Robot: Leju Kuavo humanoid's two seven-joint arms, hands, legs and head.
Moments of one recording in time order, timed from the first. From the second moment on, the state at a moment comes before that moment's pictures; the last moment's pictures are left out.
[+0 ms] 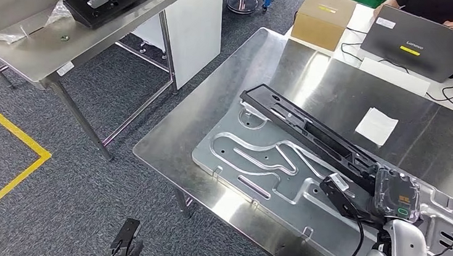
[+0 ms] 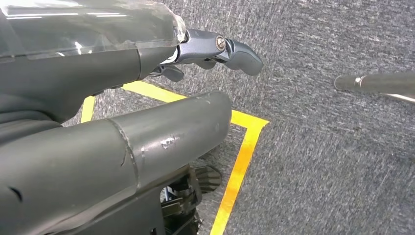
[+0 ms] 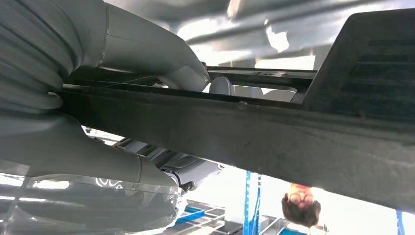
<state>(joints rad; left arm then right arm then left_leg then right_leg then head) -0.20 -0.21 0.72 -0.25 -0.77 0.10 -0.09 -0.15 -0.25 0.08 -1.64 1.28 -0.11 0.17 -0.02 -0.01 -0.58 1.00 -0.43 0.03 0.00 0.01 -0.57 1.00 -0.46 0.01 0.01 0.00</state>
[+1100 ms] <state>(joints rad) -0.20 -0.22 0.72 -0.25 -0.73 0.12 -0.16 -0.03 -0.27 0.04 -1.64 1.26 -0.14 0.16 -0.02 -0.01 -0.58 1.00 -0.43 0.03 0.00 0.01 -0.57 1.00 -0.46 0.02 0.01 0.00</state>
